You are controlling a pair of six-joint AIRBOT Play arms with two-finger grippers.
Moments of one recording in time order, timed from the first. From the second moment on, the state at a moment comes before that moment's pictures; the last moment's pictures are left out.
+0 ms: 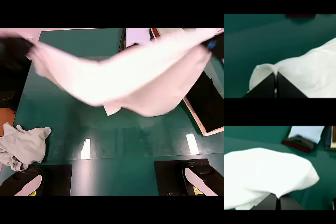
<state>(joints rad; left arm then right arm) -0.10 -0.92 1.63 1.23 -1.08 -1.41 -0.02 -0.85 1.60 -1.23 1.23 1.49</state>
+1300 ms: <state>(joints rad) -0.10 -1.54 1.80 1.33 -1.17 -1.46 -0.16 -1.32 1.57 -1.23 1.39 1.49</state>
